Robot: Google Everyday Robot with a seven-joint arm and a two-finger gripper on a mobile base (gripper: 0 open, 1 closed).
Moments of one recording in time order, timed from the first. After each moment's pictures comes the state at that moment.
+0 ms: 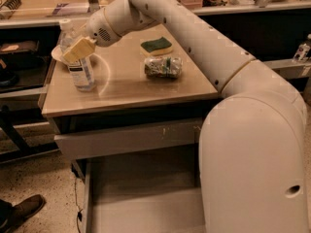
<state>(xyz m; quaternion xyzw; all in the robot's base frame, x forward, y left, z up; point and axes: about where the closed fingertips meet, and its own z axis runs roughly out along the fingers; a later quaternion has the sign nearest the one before) 0.672 0.220 0.924 -0.62 0.60 0.35 0.37</state>
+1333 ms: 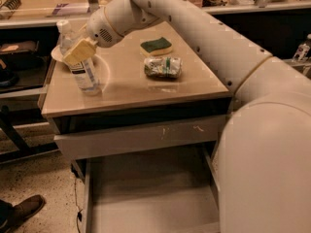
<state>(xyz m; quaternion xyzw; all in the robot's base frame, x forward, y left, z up) 0.652 0.208 0.932 -0.63 0.60 0.32 0.37</state>
